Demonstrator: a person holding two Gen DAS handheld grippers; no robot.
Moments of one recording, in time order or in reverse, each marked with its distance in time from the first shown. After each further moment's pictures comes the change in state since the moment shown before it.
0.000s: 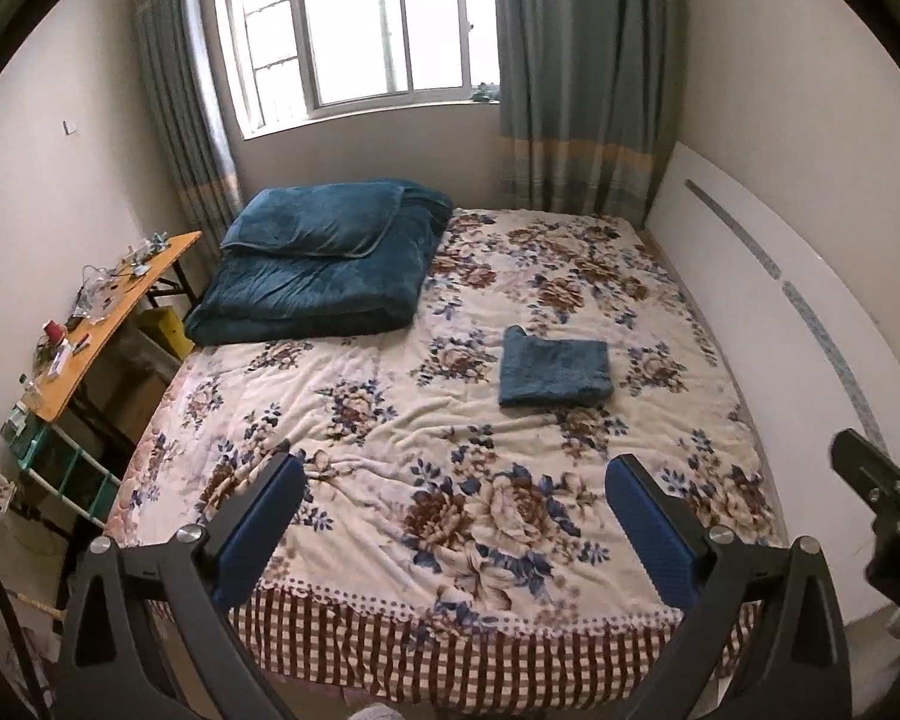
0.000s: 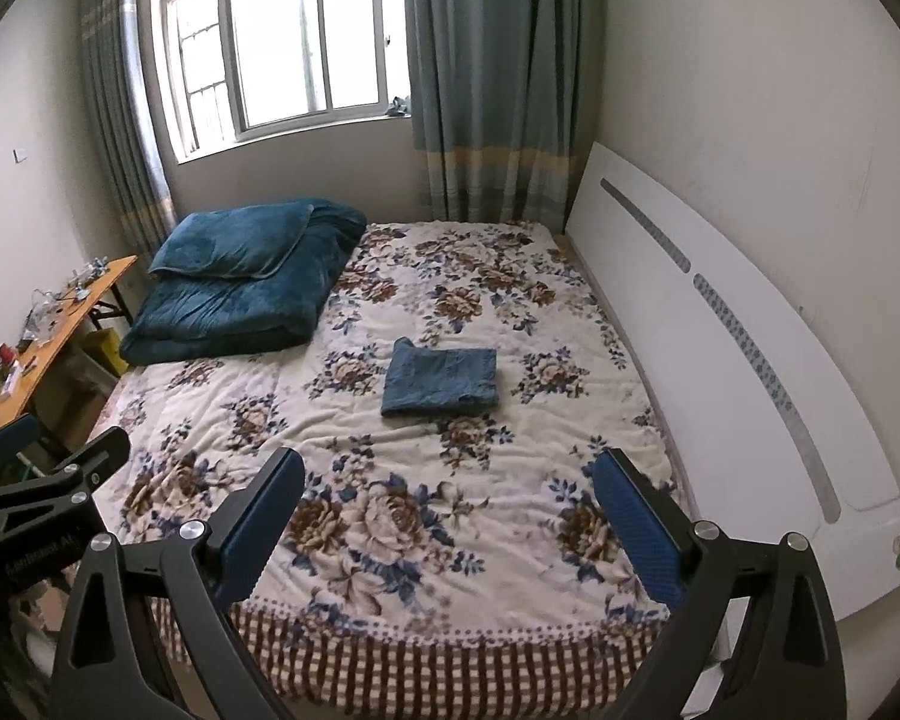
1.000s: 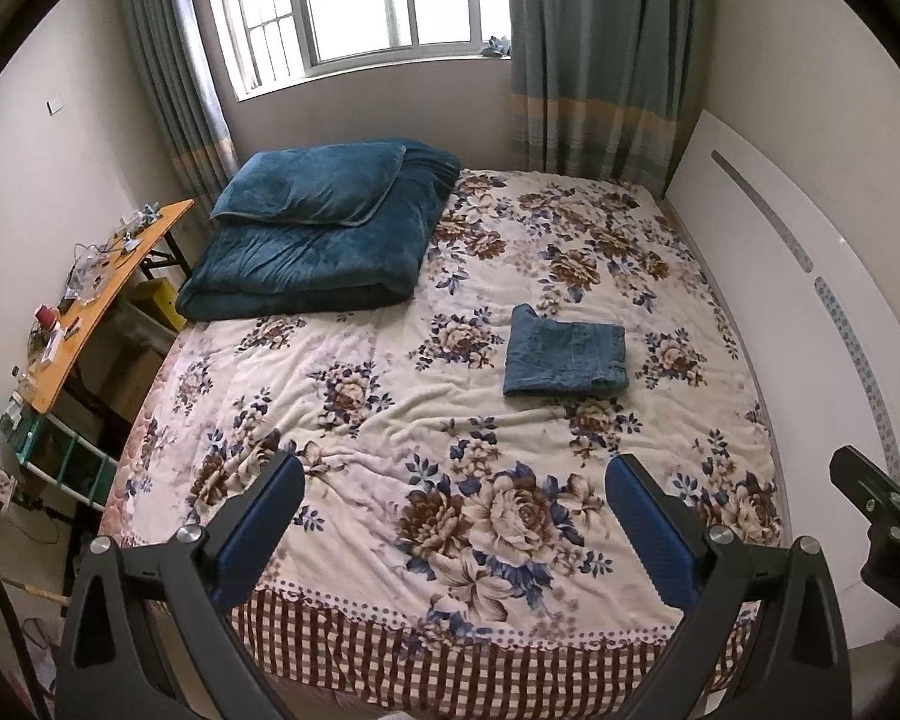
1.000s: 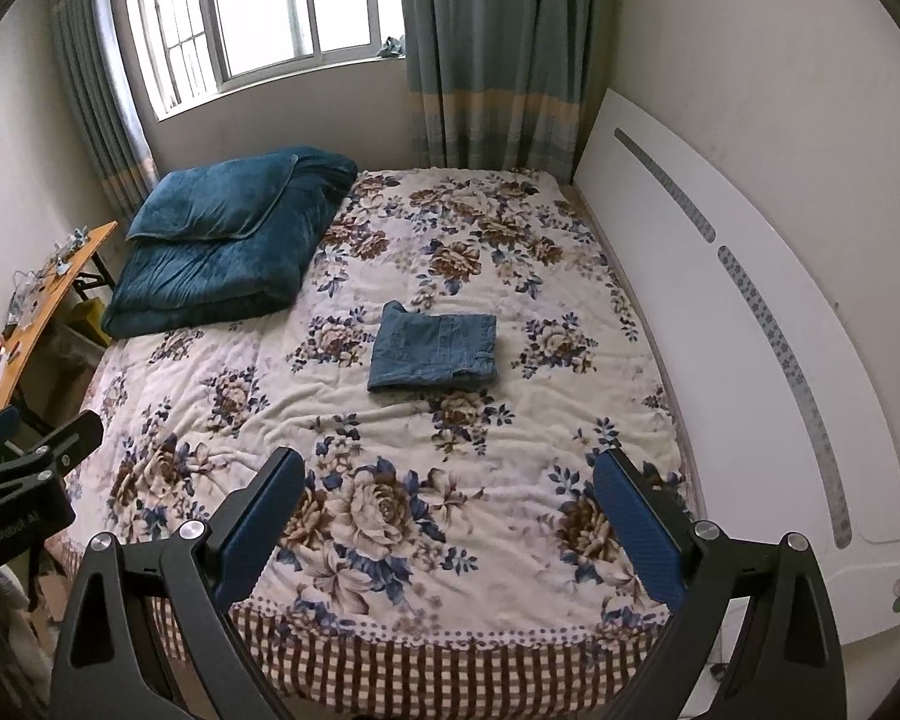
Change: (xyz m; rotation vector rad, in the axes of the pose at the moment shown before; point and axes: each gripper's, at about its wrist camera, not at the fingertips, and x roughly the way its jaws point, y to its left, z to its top) left arm 0.073 -0.017 0.049 -0.018 0.112 0.009; right arm 0.116 -0.017 0.062 0.000 0.165 0.009
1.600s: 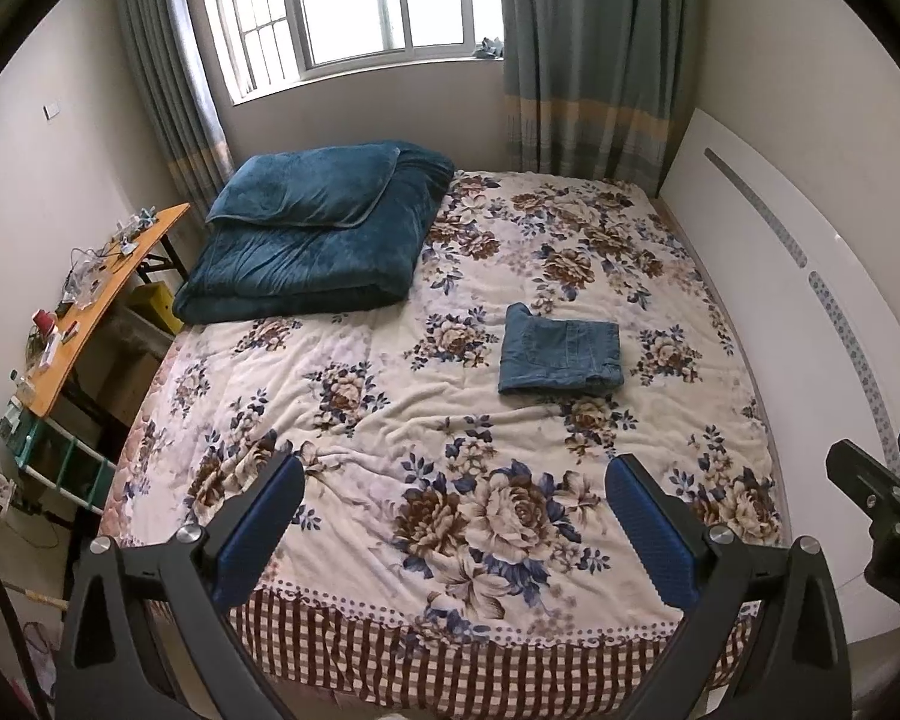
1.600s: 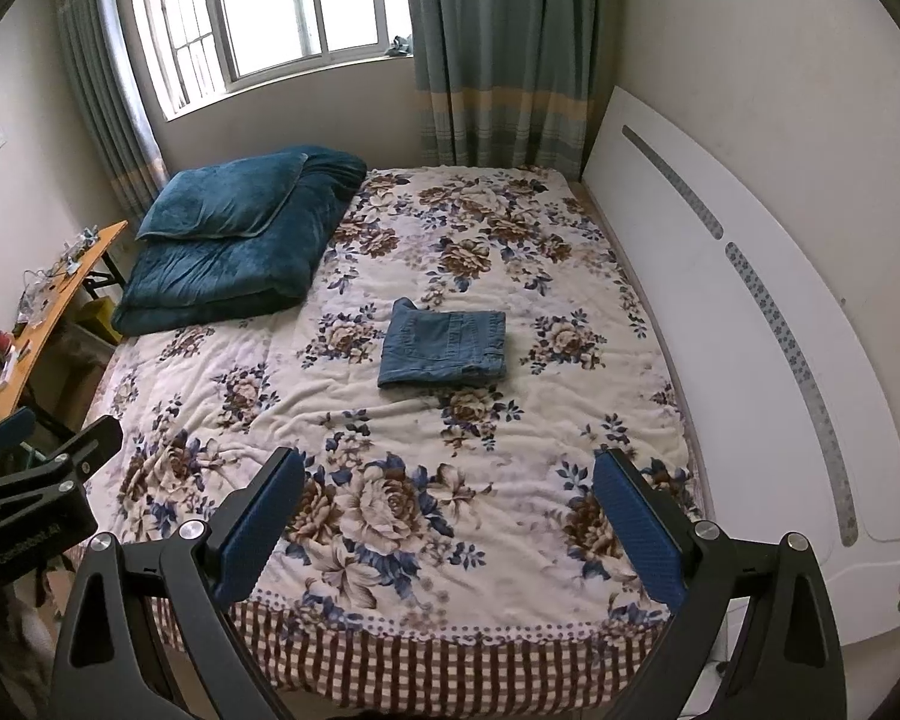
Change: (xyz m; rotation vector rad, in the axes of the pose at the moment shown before) left arm -0.003 0.000 -0.006 0.024 -0.004 -0.018; right arm -0.007 0.001 -0.007 0.003 0.003 0.024
